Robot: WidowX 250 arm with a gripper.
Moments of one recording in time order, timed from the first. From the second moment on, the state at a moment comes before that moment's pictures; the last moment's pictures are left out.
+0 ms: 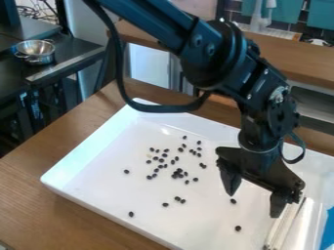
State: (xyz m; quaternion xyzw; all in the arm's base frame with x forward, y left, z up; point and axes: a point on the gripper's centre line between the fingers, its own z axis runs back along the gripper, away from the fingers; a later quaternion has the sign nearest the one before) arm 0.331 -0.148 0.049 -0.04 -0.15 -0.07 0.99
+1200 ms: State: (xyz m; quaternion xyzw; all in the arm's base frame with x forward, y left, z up) arm 0.354 -0.176 0.030 -0.06 -0.14 -0.06 0.99
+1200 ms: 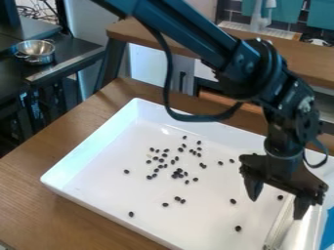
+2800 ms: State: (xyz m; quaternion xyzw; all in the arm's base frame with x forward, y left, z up) arm 0.355 -0.149 0.002 -0.03 -0.10 -0.02 0.99
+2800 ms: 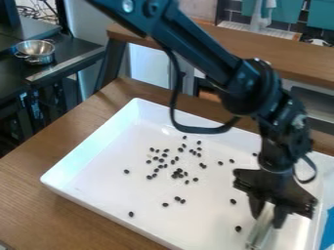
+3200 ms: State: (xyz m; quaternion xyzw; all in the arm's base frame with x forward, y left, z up) arm 0.349 -0.095 0.003 -0.04 -0.09 0.01 1.00
